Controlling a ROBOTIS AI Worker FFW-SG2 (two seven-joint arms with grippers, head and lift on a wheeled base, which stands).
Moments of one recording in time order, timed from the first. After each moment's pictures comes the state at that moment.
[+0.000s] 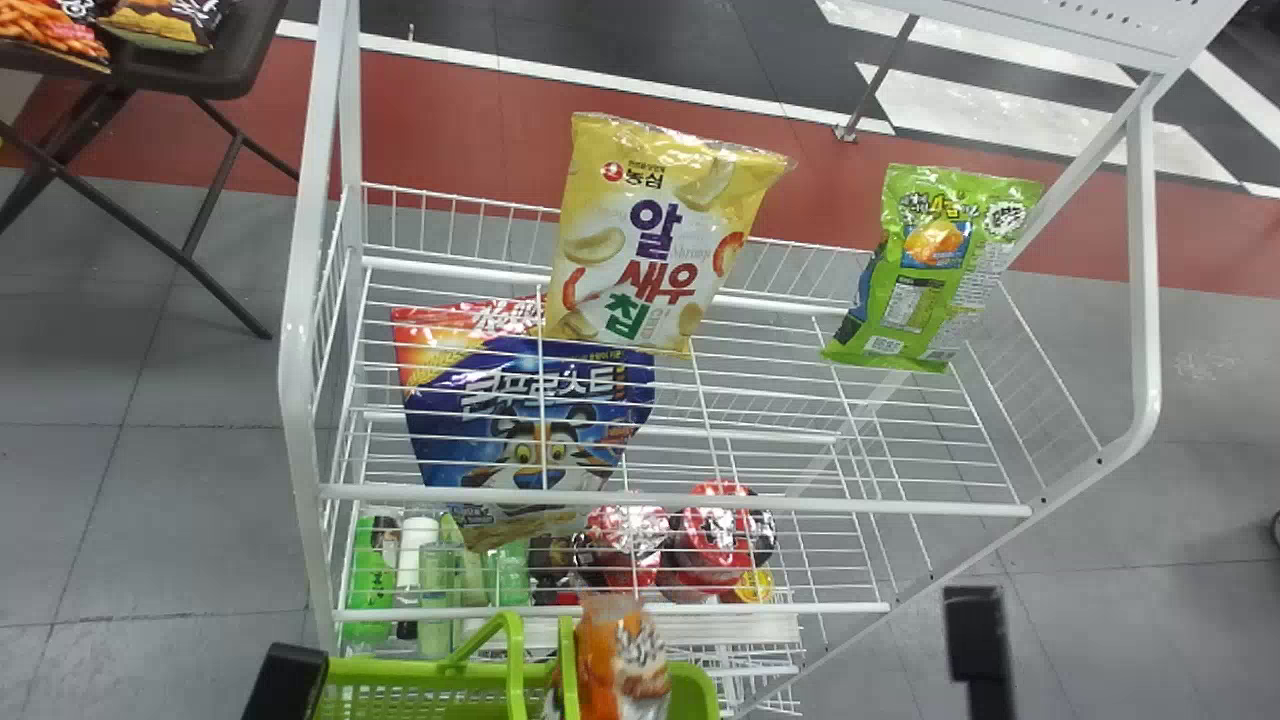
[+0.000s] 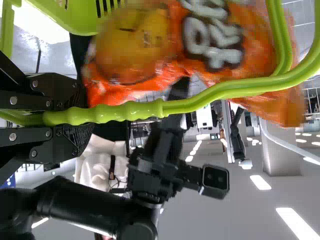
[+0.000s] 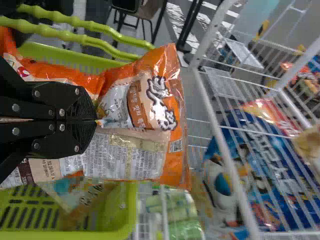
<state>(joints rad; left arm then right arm) 0.43 0.08 -0.17 -2.13 0.58 1.57 -0.93 0.74 0.00 -0.44 -2.60 -0.39 1.56 0.77</state>
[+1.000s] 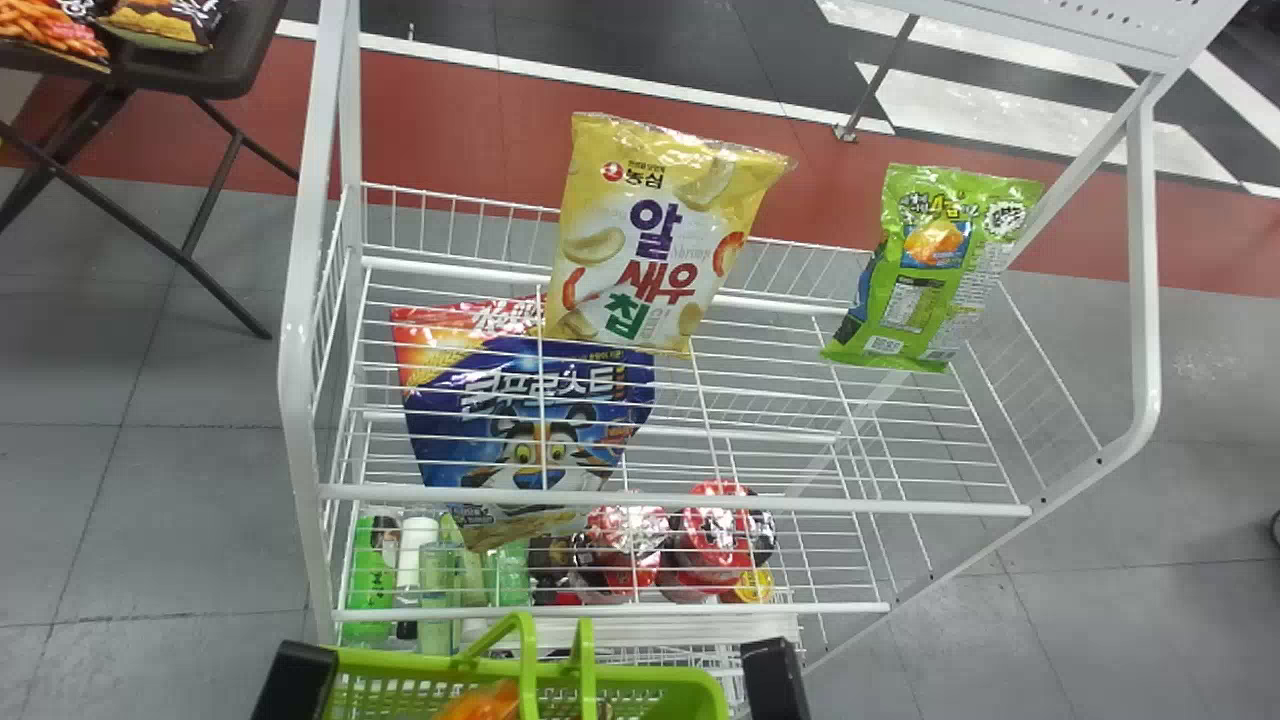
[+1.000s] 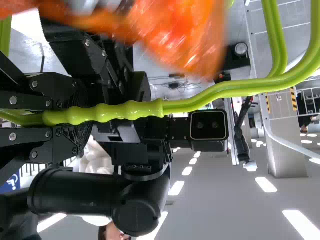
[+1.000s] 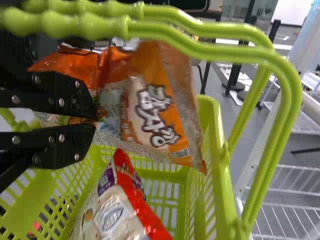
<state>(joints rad) 0.42 0.09 -0.19 -2.13 0.58 1.57 -0.92 0.68 0.00 -0.19 -2.41 -0.32 1.56 0.74</state>
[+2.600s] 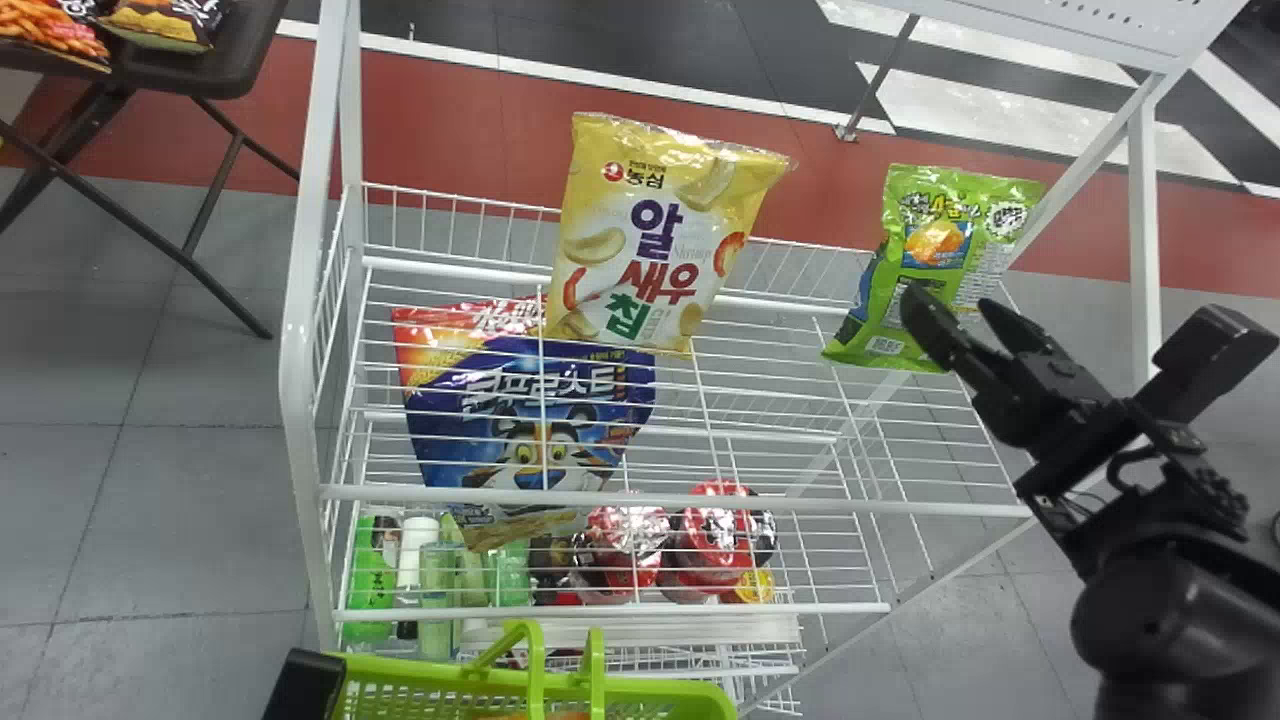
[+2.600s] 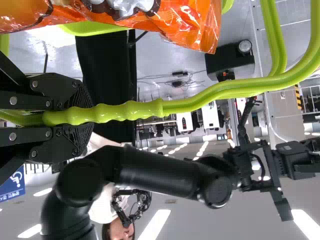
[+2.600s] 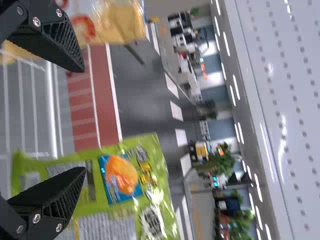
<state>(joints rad) 0.43 0.09 -0.20 -2.14 0.58 1.57 -0.91 0.11 0.00 -0.68 -2.01 -0.17 0.55 0.59</state>
